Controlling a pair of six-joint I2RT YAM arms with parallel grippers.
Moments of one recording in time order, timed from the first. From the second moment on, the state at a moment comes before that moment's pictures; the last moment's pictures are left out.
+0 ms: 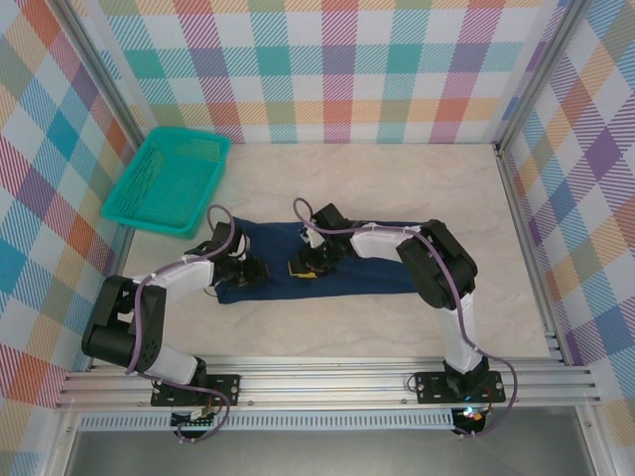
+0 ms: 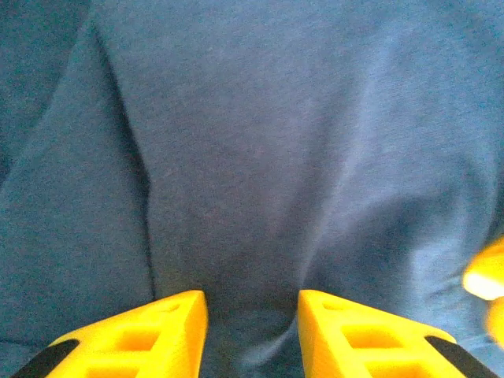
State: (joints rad) left arm -0.26 1.48 0.68 -0.33 0.22 -0.55; right arm 0.71 2.08 1.31 -0.28 -0.65 0.63
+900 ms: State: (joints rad) left arm -0.27 1.26 0.68 -0.30 0.21 -0.53; right arm 0.18 1.69 1.19 -0.54 -0.35 0.41
